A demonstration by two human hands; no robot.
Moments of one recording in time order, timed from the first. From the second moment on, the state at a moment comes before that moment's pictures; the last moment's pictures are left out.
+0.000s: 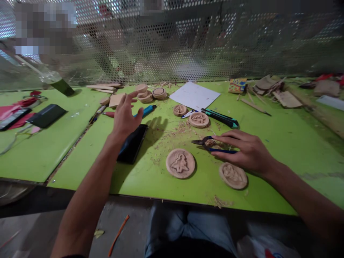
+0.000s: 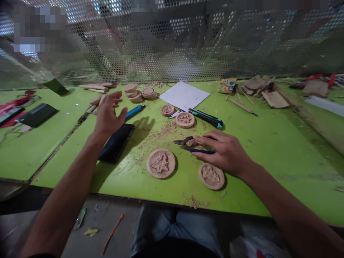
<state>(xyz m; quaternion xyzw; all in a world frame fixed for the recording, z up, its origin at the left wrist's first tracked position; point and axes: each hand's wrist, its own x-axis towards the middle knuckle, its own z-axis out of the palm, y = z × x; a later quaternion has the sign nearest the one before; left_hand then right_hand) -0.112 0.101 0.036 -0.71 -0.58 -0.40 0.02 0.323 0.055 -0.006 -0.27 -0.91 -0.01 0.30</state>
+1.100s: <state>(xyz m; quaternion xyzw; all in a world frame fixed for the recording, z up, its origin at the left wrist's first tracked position) -0.122 0.103 0.031 -0.69 -0.58 -0.42 0.09 0.331 0.066 -0.016 -0.27 -0.92 -0.03 0.29</state>
